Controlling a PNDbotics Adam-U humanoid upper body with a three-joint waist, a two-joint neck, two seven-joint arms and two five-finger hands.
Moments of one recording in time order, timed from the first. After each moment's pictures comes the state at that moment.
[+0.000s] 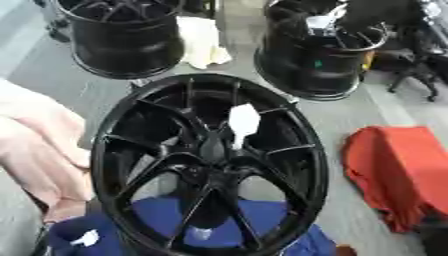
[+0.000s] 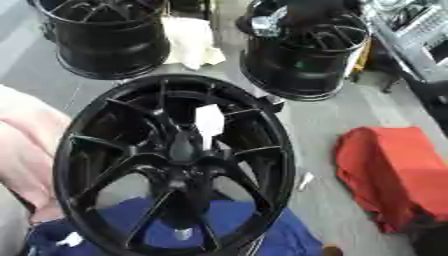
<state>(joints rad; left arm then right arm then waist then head) -0.15 0.43 0.50 -0.88 -0.02 -0.35 -0.77 -0.98 -0.71 0.39 -1.58 0.11 0.33 0.56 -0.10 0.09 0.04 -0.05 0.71</state>
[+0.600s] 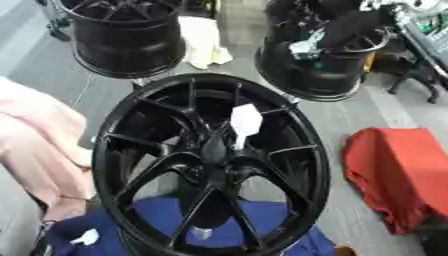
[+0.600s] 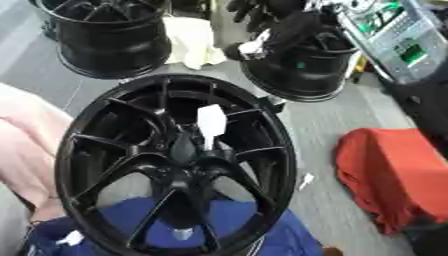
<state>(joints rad) -0.15 0.43 0.50 -0.90 -0.03 -0.33 -0.79 -1.02 -0.64 0.44 -1.49 0.19 0.33 0.73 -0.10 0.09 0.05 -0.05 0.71</state>
